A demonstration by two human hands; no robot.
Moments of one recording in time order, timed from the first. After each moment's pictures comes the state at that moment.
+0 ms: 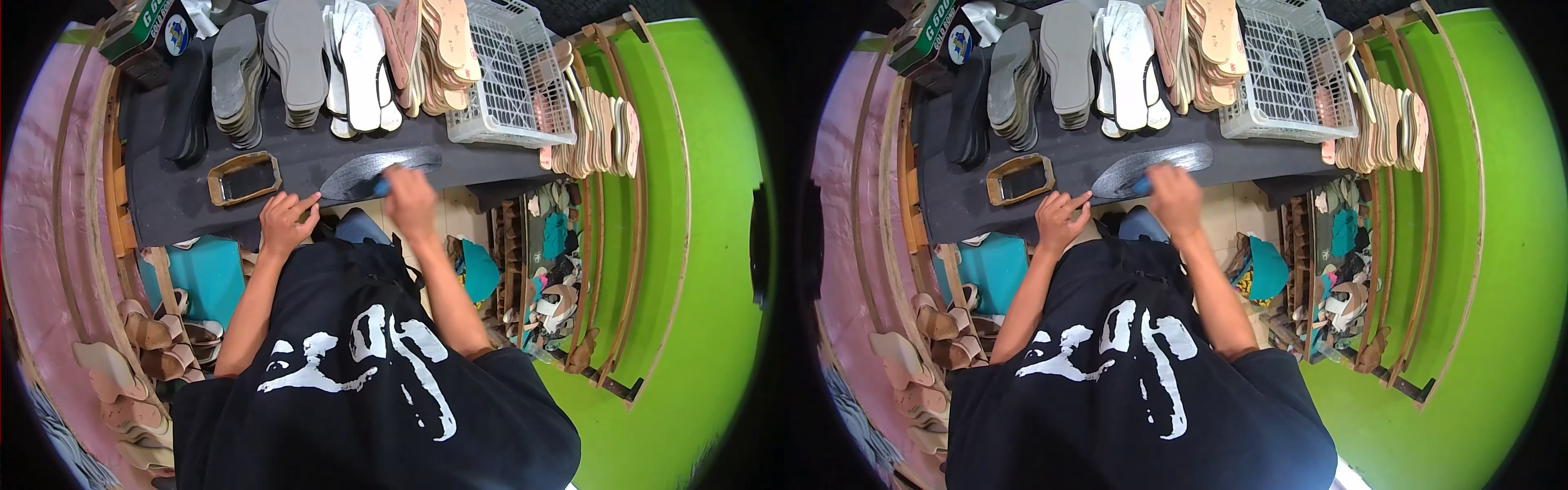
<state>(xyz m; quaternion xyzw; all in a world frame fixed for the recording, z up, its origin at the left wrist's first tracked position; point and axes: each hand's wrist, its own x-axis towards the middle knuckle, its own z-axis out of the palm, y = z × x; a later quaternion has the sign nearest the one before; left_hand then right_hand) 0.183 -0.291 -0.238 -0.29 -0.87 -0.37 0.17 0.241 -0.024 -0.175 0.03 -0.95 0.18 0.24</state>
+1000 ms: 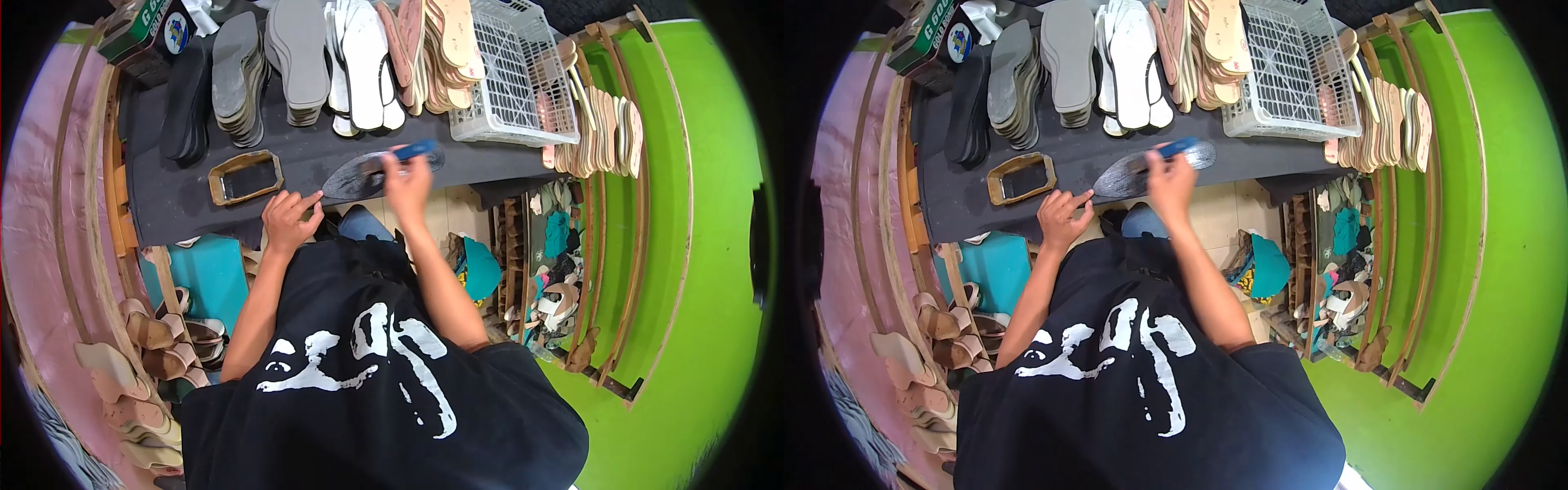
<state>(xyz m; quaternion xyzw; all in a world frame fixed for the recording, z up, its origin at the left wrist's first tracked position) 0.183 -0.287 -0.241 -0.27 -0.87 -0.36 0.19 0.209 -0.052 -0.167 -0.27 -0.78 0.52 0.20</state>
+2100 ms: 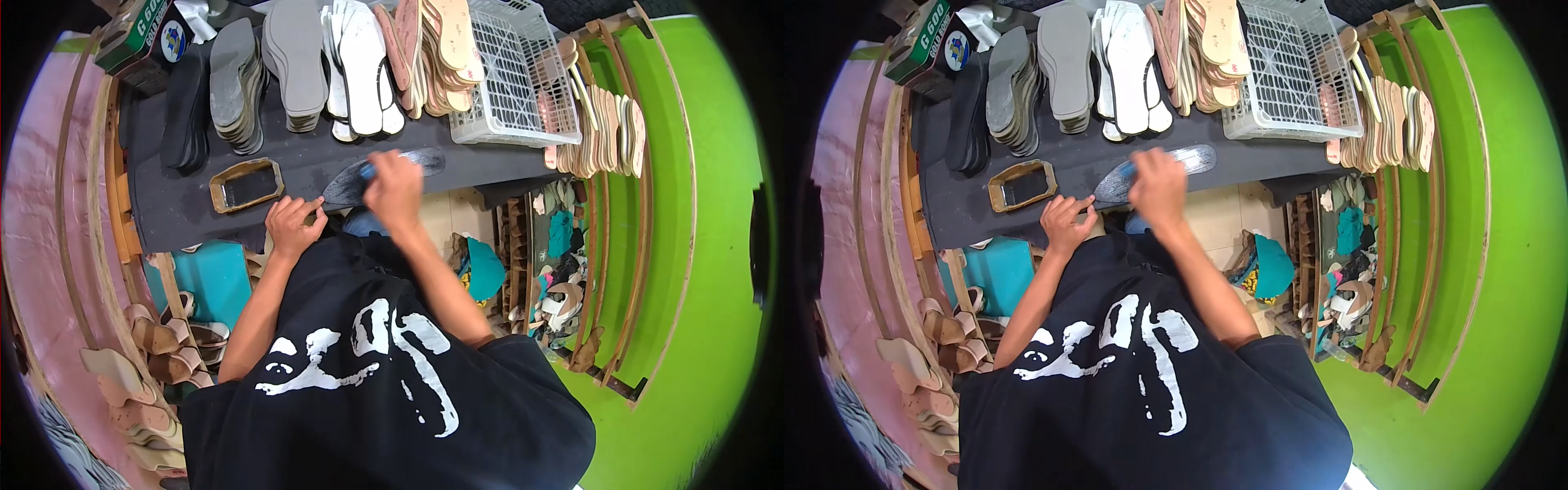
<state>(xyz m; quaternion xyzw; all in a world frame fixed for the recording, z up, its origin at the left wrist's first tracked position) 0.181 -0.281 -0.244 -0.28 -0.87 -0.36 0.21 0.205 -0.054 -0.164 -0.03 -0.96 0.20 0.21</state>
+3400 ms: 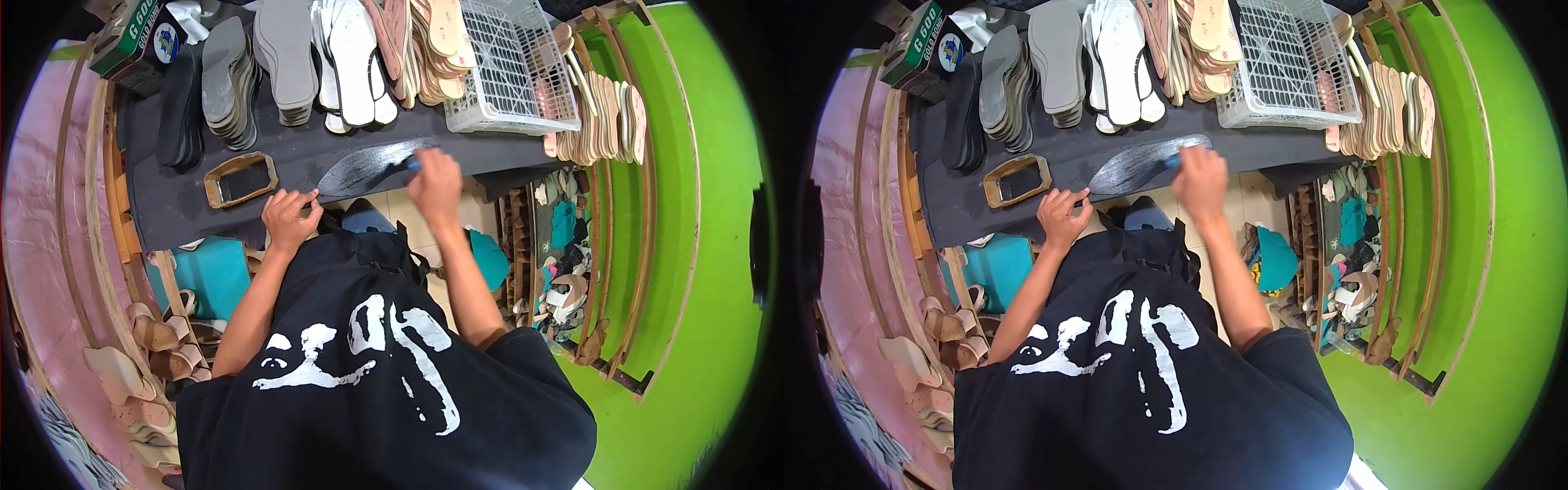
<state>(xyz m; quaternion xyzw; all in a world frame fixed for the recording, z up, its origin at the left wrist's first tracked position) 0.183 -0.278 -0.245 -0.27 -0.87 -0.35 0.20 0.241 0.021 -0.175 -0.04 -0.96 0.10 0.24</state>
